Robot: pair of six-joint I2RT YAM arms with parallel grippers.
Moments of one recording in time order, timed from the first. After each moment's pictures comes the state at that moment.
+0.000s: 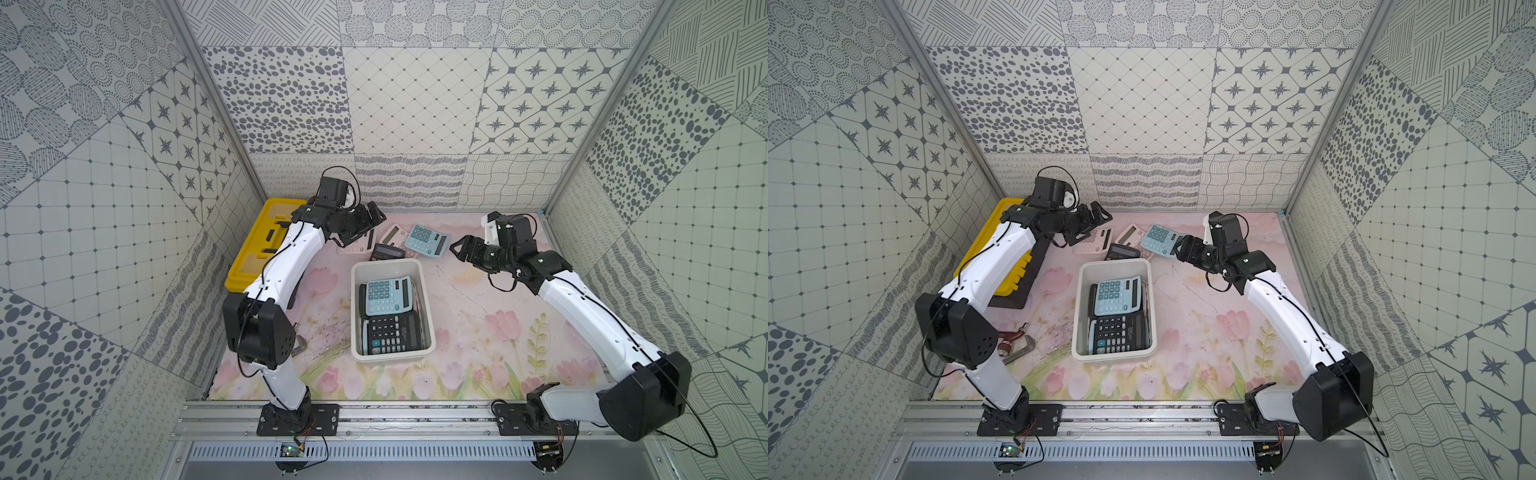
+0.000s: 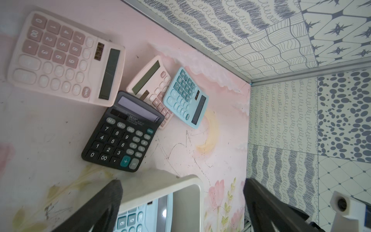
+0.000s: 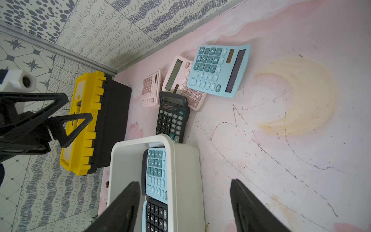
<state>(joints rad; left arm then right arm) -0.22 1.84 1.85 -0.79 0.39 -0.67 0.35 1.37 1.24 -0.54 -0.25 0.66</state>
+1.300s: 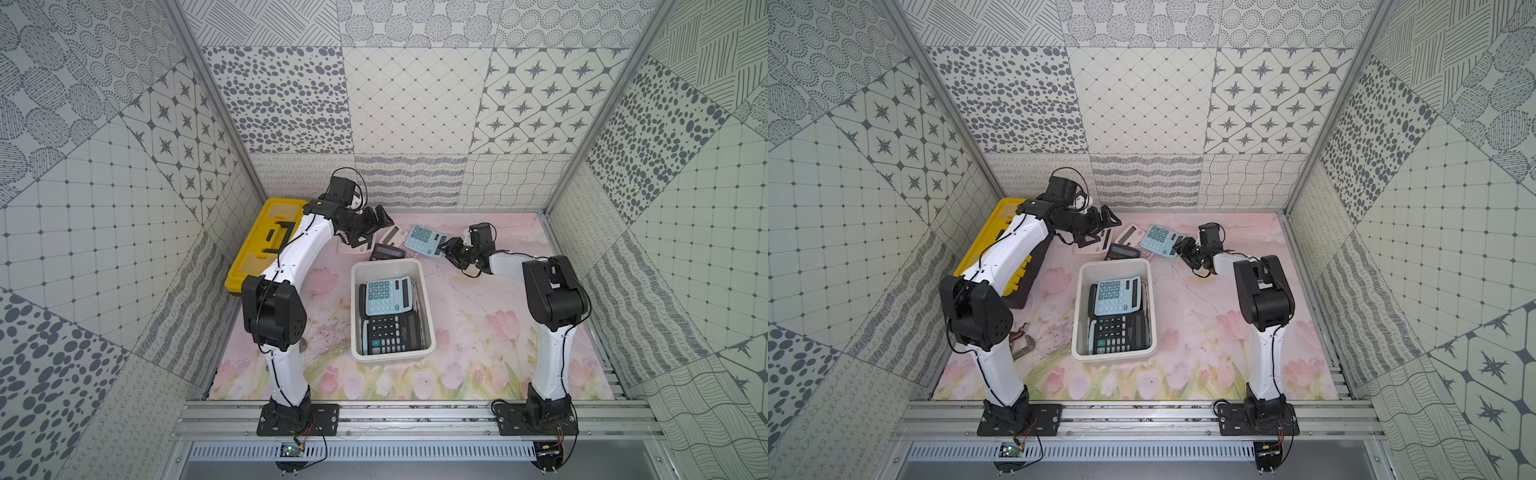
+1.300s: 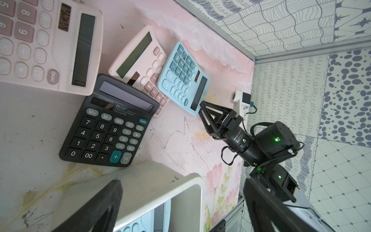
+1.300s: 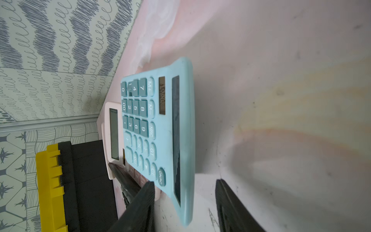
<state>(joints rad) -0.22 1.91 1.87 -0.86 0.49 -0.64 0.24 2.11 1.30 0.12 -0.40 0.96</state>
